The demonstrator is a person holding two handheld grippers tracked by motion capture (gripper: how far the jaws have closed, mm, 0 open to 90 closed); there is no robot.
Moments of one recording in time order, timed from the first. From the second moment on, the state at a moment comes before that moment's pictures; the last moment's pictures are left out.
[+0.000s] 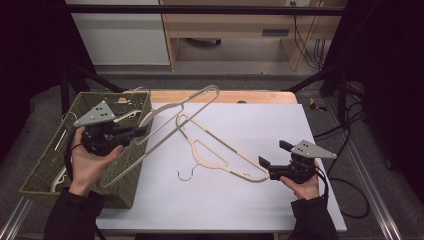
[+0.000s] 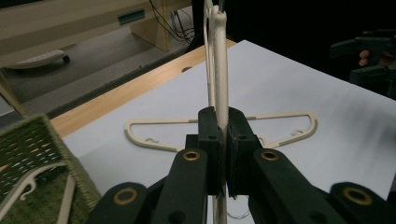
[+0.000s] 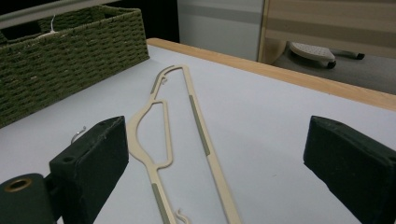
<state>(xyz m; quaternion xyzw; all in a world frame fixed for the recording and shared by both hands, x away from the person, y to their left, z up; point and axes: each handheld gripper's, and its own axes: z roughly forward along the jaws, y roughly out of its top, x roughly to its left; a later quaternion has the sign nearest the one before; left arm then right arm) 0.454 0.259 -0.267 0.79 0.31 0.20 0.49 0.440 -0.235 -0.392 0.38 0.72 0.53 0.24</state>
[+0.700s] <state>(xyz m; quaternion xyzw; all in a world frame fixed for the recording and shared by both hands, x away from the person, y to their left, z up) 0.481 0.343 -0.276 0.79 0.34 0.23 0.46 0.440 -0.237 -0.393 0.38 0.72 0.53 0.24</state>
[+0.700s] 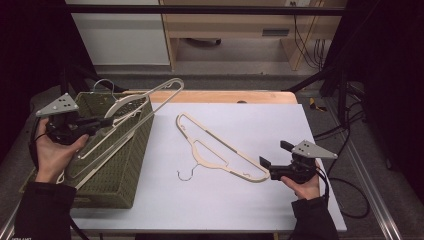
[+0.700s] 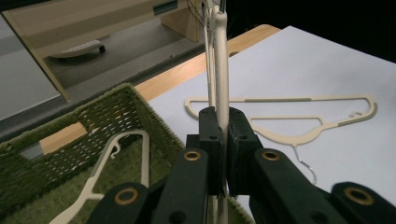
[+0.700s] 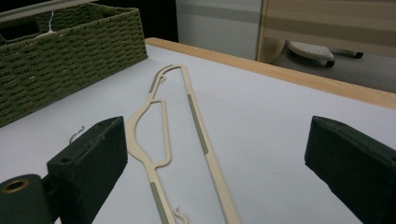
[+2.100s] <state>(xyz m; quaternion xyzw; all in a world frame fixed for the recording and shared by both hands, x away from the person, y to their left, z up) 0.489 0.434 -0.340 0.78 0.43 0.20 0.42 0.442 -0.237 -0.395 0.38 0.72 0.52 0.23</state>
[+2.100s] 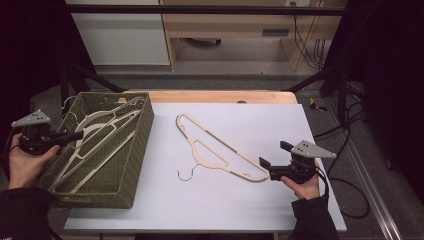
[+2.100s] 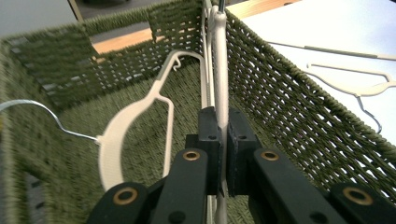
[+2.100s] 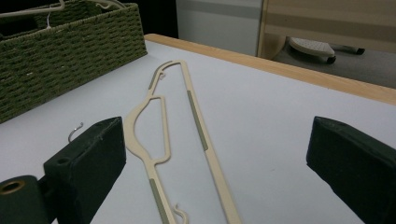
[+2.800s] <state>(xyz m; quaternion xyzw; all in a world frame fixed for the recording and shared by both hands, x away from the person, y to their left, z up) 0.496 0.435 -0.384 0.75 0.50 0.15 0.41 0.442 -0.237 -0.395 0.38 0.73 0.52 0.23</state>
